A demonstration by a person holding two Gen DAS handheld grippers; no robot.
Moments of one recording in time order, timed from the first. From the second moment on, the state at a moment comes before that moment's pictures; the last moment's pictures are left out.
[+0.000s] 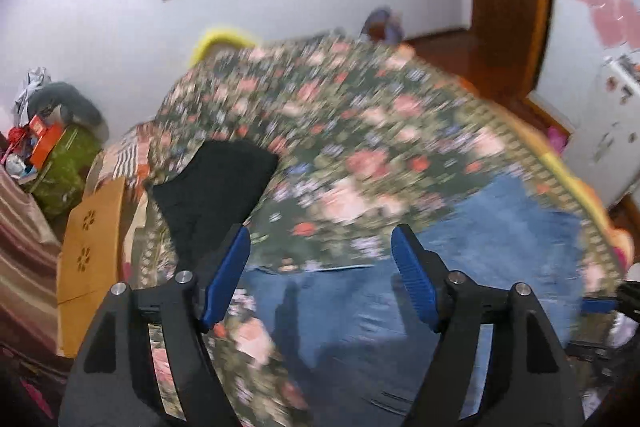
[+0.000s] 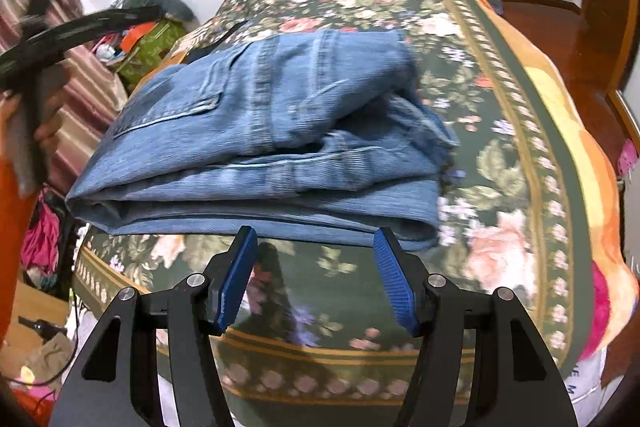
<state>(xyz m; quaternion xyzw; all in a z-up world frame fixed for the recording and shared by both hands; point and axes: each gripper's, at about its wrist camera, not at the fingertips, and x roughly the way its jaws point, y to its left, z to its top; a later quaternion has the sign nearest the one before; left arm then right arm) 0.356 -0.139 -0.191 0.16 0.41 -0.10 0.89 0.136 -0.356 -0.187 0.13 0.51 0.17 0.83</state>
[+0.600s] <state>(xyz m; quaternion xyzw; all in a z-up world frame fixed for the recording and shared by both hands) 0.360 -0.055 -0.280 0.13 0.48 -0.15 0.85 0.211 -0.330 -0.186 0.08 0.51 0.11 0.85</state>
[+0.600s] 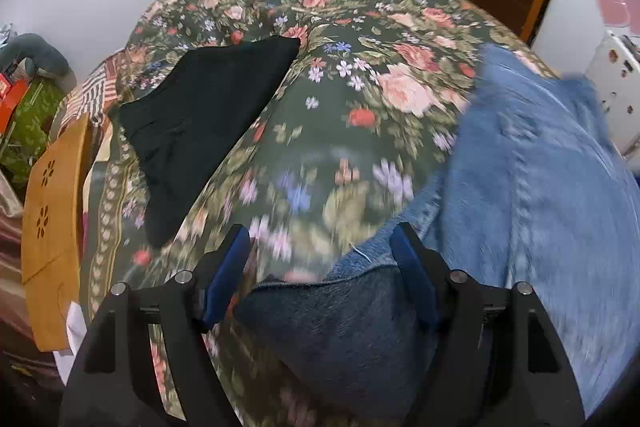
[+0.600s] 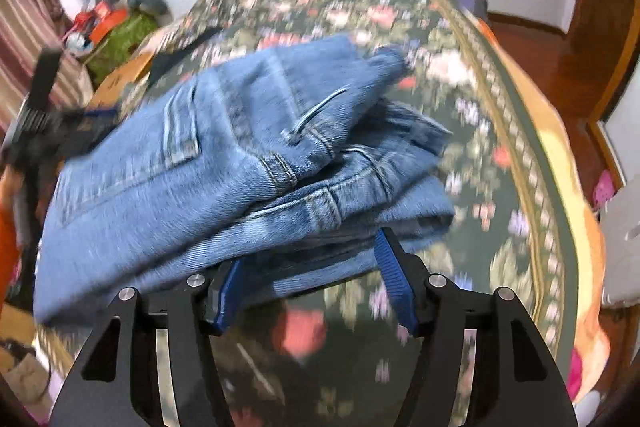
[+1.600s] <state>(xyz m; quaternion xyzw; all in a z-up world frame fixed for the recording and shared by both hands) 0.267 -0.138 -0.226 0.09 0.49 -0.21 0.84 0.149 -0.336 -0.150 0.08 0.46 0.13 0.87</state>
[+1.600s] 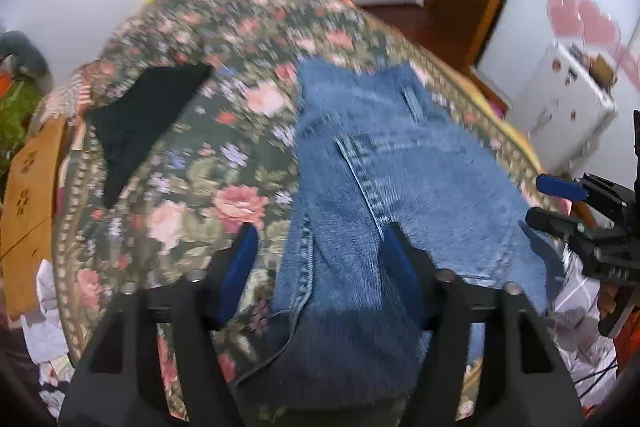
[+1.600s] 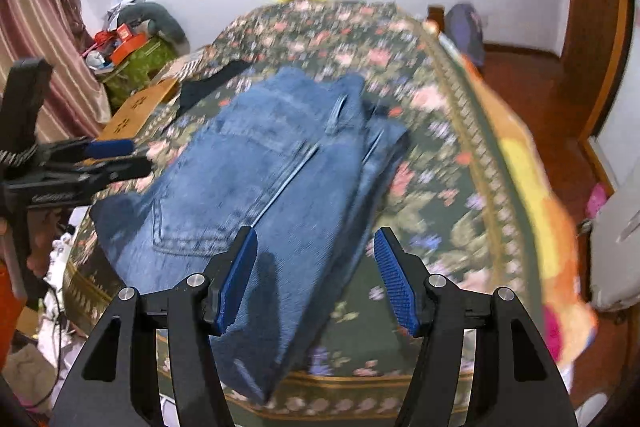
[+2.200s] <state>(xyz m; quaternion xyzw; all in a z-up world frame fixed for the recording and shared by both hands) 0.319 -0.138 -0.232 0.10 0.51 -0.20 0.83 0.169 -0.359 -0.157 0.12 0.47 0.13 0.86</state>
